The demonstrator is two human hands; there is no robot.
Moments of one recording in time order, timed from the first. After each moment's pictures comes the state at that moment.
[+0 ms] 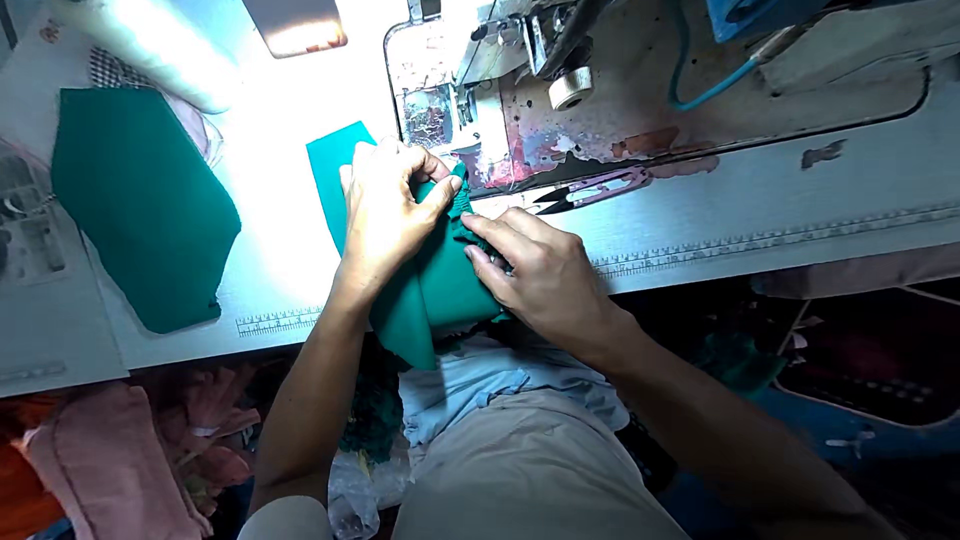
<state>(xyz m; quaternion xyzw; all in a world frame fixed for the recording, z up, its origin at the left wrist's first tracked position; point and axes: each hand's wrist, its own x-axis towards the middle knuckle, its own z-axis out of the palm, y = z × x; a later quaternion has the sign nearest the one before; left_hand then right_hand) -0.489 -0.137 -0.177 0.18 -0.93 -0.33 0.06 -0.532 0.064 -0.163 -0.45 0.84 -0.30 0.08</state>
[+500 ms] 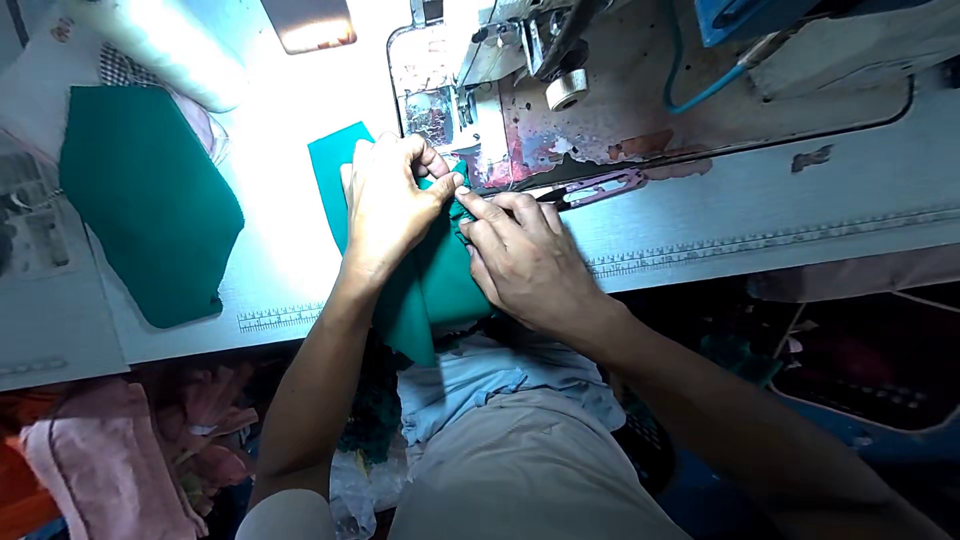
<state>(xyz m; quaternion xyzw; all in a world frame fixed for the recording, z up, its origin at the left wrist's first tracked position) -0.500 -0.136 -0.164 0.23 -0.91 -0.34 0.00 -0.537 0.062 -0.175 -0.54 0.83 -0.15 0.03</state>
